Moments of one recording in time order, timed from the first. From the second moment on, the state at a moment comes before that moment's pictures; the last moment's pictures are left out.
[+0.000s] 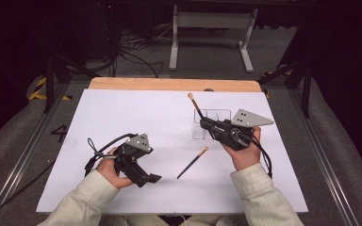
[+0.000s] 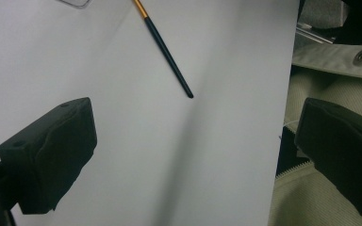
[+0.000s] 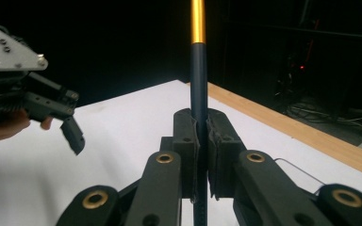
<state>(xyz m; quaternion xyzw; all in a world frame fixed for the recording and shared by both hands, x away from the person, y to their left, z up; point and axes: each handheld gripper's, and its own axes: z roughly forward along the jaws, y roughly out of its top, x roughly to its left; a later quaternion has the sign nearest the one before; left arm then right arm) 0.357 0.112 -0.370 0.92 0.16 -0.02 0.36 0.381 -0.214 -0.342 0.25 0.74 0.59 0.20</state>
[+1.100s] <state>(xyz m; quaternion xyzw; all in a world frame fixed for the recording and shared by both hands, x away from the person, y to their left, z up) 0.354 0.115 -0.375 0.92 0.15 -0.01 0.36 0.413 -0.227 -0.354 0.33 0.65 0.62 0.29</state>
